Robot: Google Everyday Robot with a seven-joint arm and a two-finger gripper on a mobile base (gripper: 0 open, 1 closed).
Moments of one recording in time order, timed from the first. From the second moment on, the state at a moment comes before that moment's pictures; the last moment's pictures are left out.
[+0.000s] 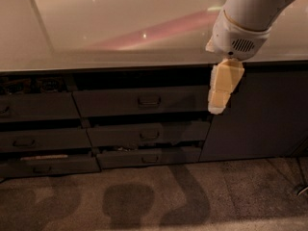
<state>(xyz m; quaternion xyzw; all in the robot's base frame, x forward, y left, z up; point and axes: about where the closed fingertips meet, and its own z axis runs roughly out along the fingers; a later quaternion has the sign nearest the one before) 0.498 -0.143 0.942 -0.65 0.75 -0.02 0.12</state>
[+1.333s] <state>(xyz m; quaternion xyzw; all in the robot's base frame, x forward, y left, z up) 0.499 -0.129 0.933 -0.75 0.65 -0.05 0.11</state>
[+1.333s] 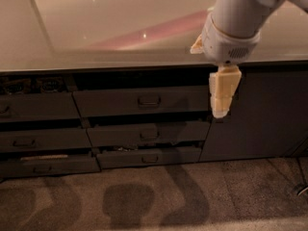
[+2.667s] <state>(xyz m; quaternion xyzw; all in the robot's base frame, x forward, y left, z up) 0.513 -0.149 0.907 -0.76 0.62 -0.09 0.17</state>
